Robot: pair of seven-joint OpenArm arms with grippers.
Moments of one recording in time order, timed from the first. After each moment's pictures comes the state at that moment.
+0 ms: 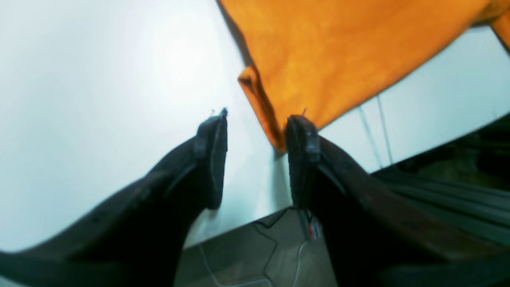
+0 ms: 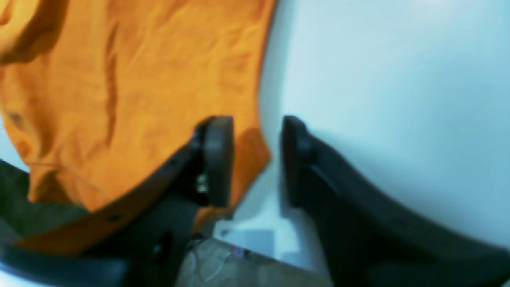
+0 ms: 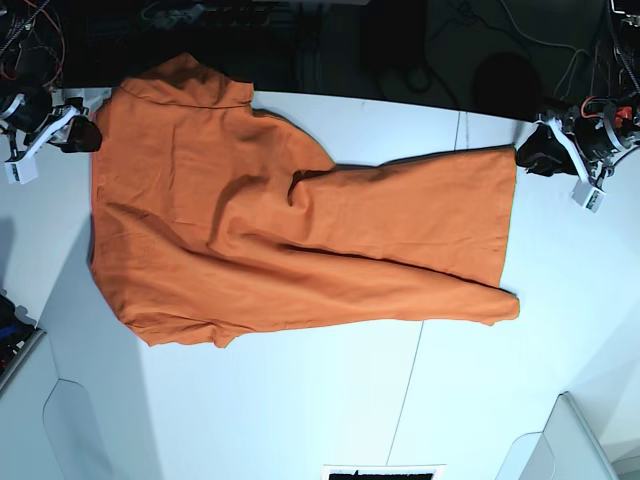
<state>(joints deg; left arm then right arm) 20.1 -35.3 -18.2 84.8 -47.6 -38.1 47.5 -17.7 22.7 29.8 87.1 47.1 33.3 -59.5</state>
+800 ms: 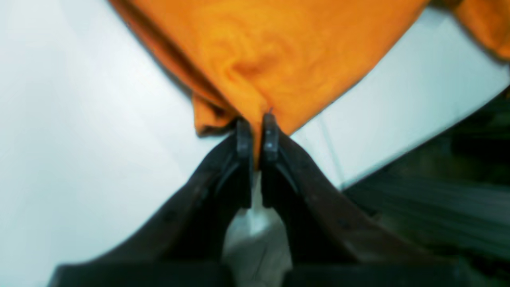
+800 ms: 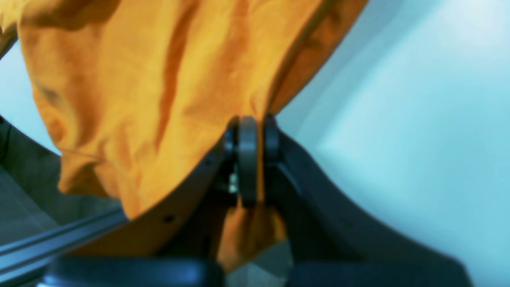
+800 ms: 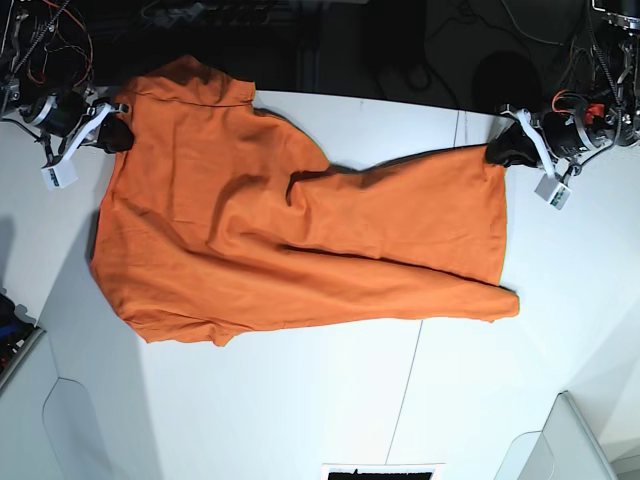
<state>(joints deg) 18.7 -35.0 -11.7 86.7 -49.6 -38.1 49.0 -16.9 22.0 22.4 88.5 45.5 33.1 -59.6</state>
